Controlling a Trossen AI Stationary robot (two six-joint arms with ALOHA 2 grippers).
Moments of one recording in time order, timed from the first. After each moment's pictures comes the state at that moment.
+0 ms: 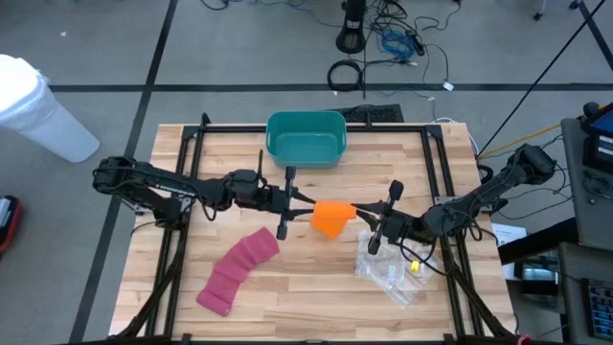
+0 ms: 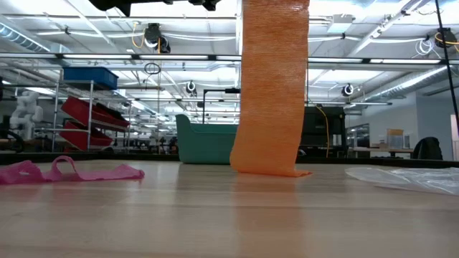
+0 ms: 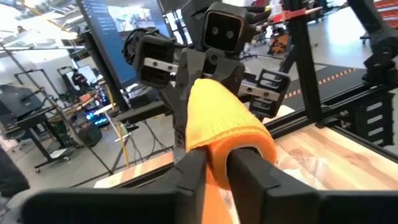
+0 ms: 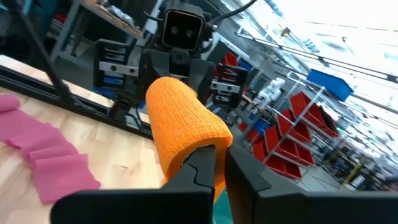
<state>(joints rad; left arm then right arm) -0.05 1.43 0.86 0.59 0.13 0.38 0.50 1.14 0.60 0.68 0.84 -0.61</state>
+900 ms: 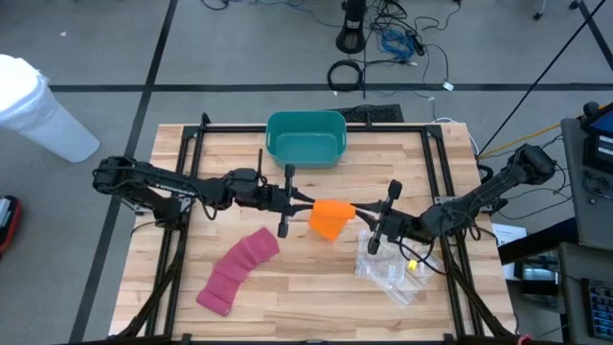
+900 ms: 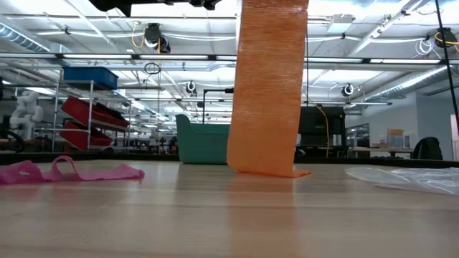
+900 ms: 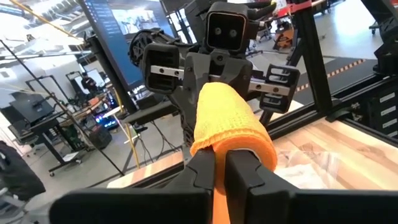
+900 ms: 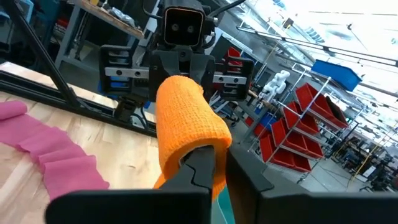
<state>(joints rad) -0.05 1.43 0.86 0.59 0.12 0.43 0.49 1.14 0.60 0.65 0.84 -0.54</state>
